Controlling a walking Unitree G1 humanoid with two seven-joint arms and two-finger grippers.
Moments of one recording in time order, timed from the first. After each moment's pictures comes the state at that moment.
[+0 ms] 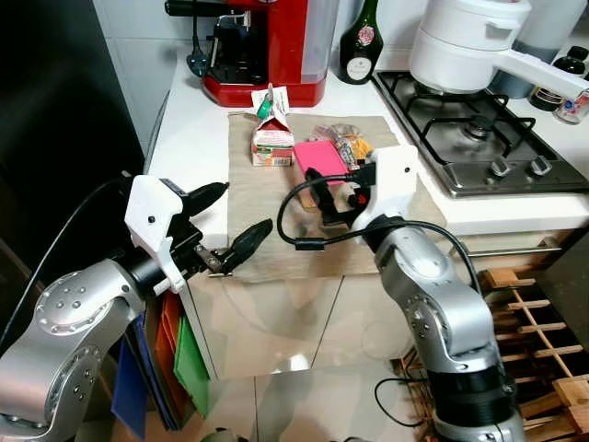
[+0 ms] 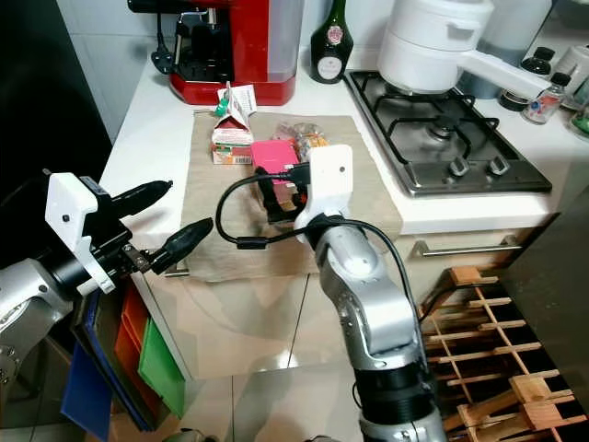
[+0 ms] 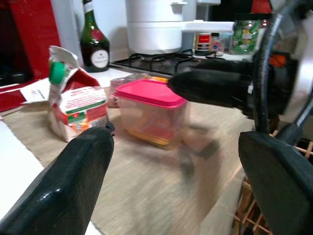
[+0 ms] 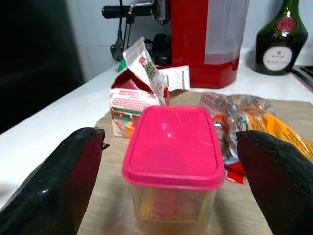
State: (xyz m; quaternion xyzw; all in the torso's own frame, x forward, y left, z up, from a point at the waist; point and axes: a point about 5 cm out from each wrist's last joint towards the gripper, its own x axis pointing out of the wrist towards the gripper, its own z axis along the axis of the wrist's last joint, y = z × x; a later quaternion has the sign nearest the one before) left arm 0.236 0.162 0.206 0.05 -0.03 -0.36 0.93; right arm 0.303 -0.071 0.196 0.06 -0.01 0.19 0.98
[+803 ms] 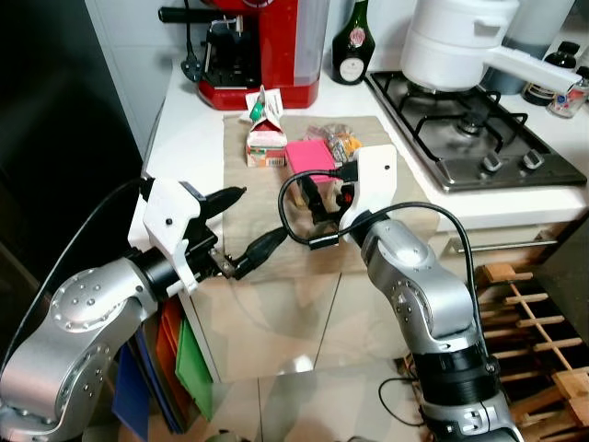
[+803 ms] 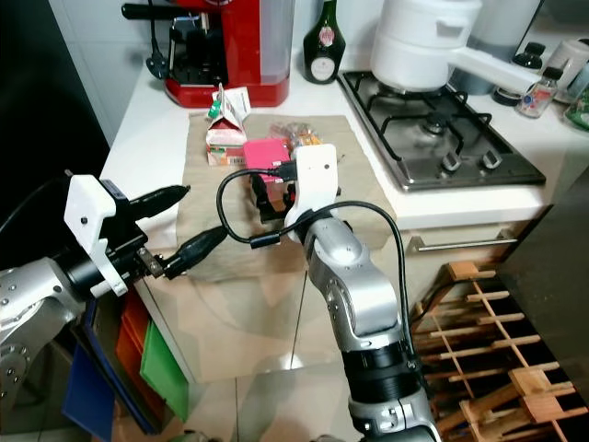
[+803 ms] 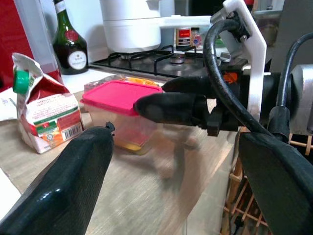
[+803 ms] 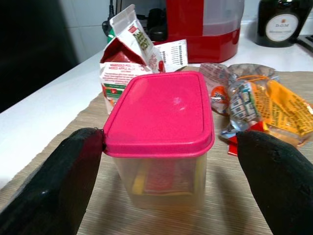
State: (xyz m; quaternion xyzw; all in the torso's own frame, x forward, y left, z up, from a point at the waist) left arm 0.238 0.153 0.207 0.06 -0.02 -0.39 0.92; right arm 0.313 -0.060 0.181 0.05 0.05 0.19 0.98
